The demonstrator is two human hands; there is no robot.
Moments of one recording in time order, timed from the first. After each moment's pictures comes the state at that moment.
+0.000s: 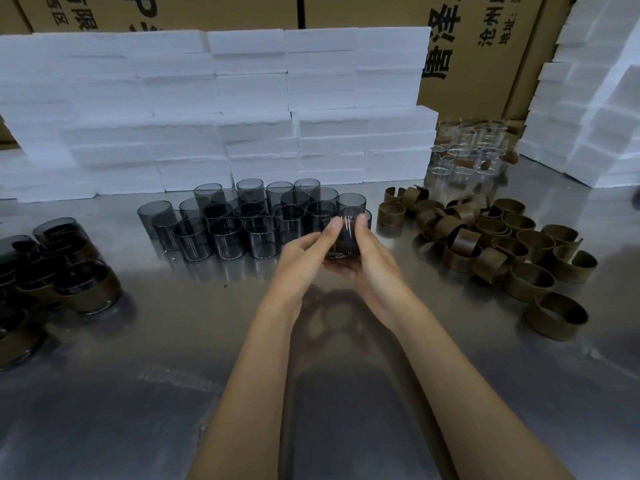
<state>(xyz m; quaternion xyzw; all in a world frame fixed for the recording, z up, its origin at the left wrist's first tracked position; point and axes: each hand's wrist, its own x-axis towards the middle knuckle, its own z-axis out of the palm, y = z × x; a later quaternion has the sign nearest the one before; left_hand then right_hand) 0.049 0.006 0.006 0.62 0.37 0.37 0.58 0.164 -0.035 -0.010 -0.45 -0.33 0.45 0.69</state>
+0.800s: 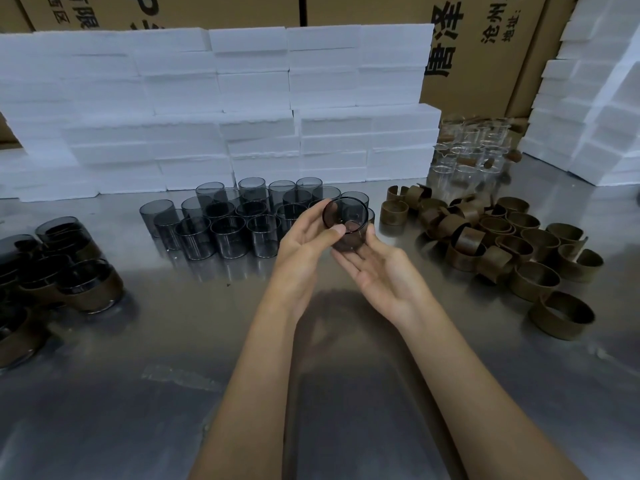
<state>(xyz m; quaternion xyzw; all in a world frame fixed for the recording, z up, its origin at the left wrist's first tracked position) 0.053 0.017 0.001 0.53 0.23 0.47 0.67 0.172 -0.042 -0.006 -0.29 -0.20 0.59 0.72</state>
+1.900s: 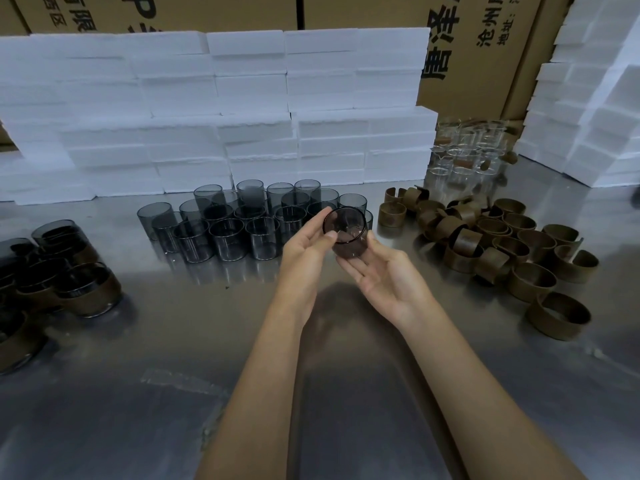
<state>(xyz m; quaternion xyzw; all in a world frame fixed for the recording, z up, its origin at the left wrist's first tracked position) 0.065 0.015 -0.004 0.50 0.28 0.49 0.66 0.178 -0.040 -0.010 -0.33 -0.18 0.58 0.72</state>
